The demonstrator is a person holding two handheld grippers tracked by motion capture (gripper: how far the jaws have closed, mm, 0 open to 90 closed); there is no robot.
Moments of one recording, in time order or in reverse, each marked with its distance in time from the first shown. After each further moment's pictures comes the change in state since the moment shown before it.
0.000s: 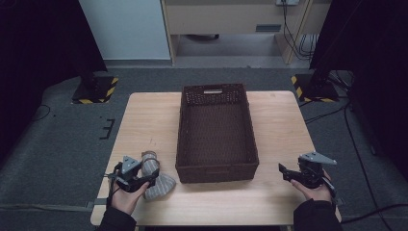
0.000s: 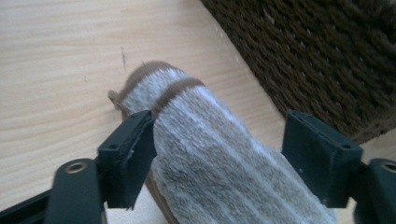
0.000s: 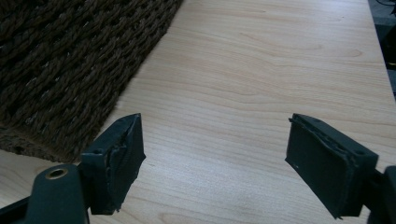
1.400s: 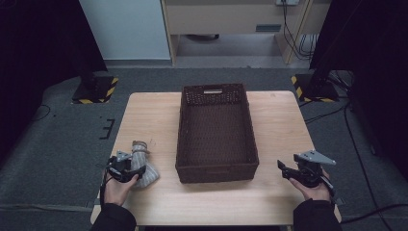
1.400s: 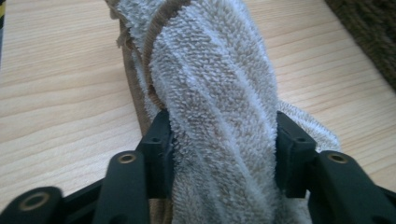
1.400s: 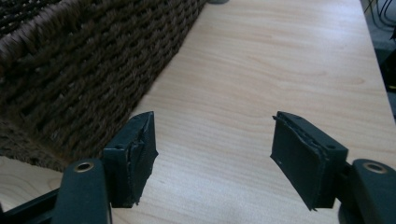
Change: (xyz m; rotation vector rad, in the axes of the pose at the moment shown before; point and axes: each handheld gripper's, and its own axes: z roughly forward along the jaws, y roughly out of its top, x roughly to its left) left arm 0.053 -0.002 0.025 0.143 0.051 -0.031; right arm 0.008 0.008 -0.004 -0.077 0.015 -0.045
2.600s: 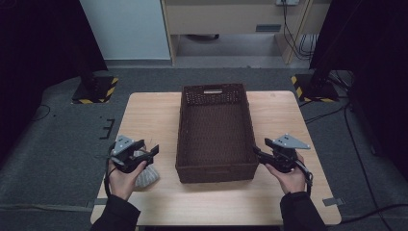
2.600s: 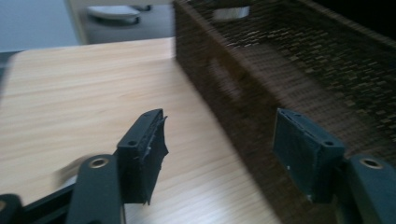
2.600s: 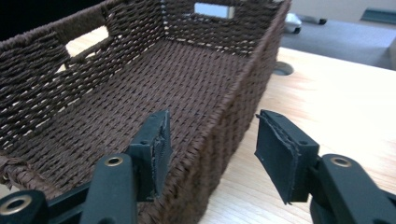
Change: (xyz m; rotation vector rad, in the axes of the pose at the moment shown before) left arm -0.051 0.061 -0.038 -0.369 -0.161 0.028; right arm 0.061 0.057 0.024 -0.109 0.142 -0.082
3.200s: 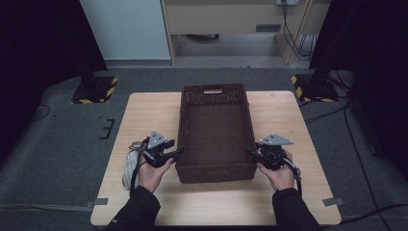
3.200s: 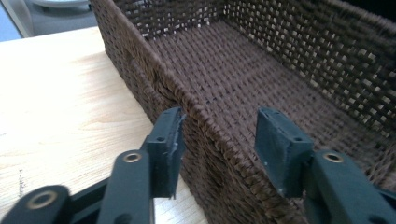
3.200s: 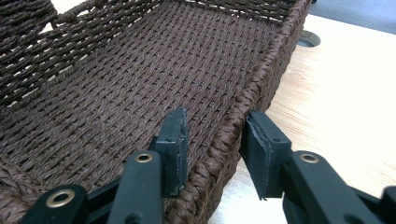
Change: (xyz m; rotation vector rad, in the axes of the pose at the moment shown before) left arm -0.036 -0.002 0.055 0.099 -0.097 0.085; right arm 0.008 -0.006 0.030 0.123 0.015 -0.033
